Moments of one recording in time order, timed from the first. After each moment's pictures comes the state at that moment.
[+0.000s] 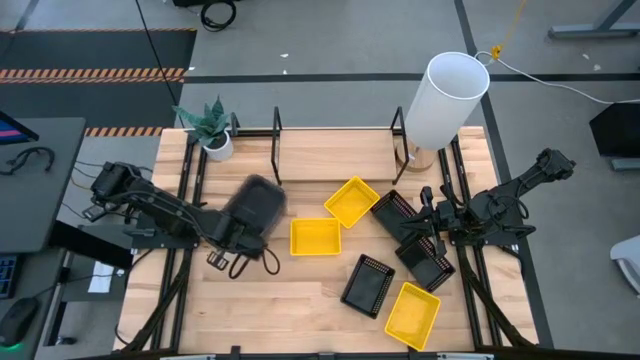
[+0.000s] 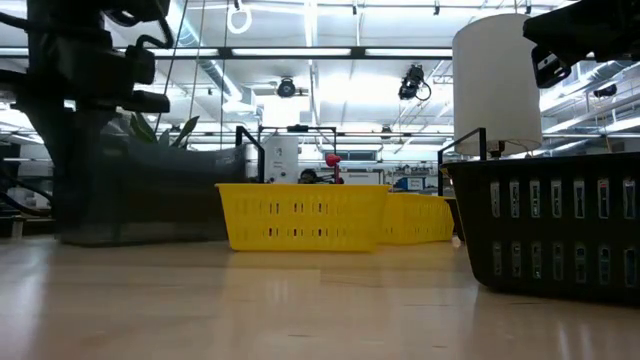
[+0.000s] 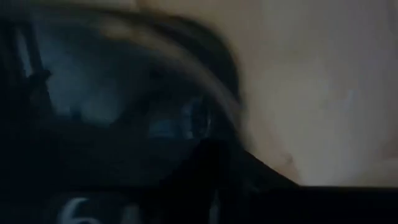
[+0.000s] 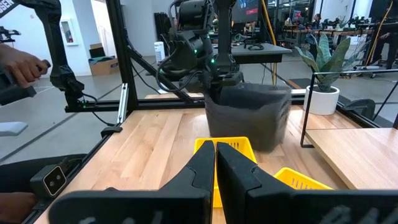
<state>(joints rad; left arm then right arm) -0.37 1.43 0.91 -1.10 -0.18 0.16 0.51 0.38 0.20 0.14 0.44 0.08</state>
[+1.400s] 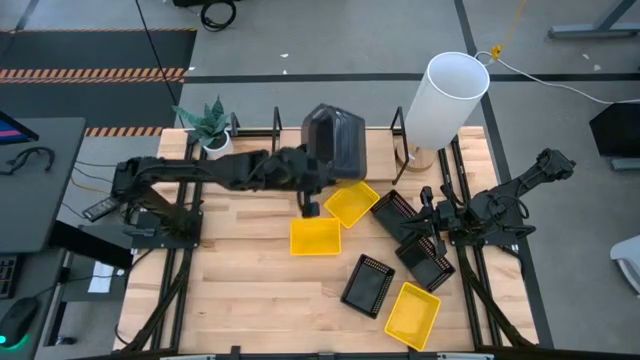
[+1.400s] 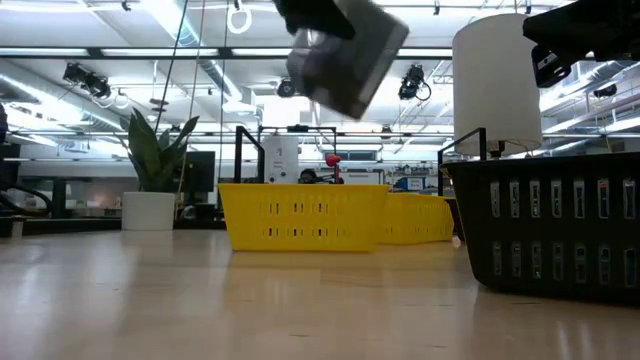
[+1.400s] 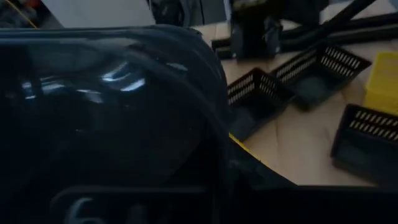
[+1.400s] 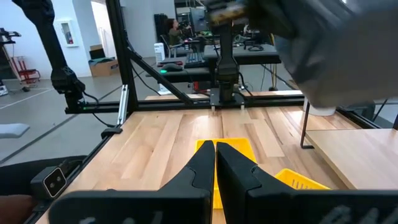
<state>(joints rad) 0.04 1.57 1.43 -0.38 -0.18 0.17 0.51 0.38 0.20 0.14 0.44 0.08</state>
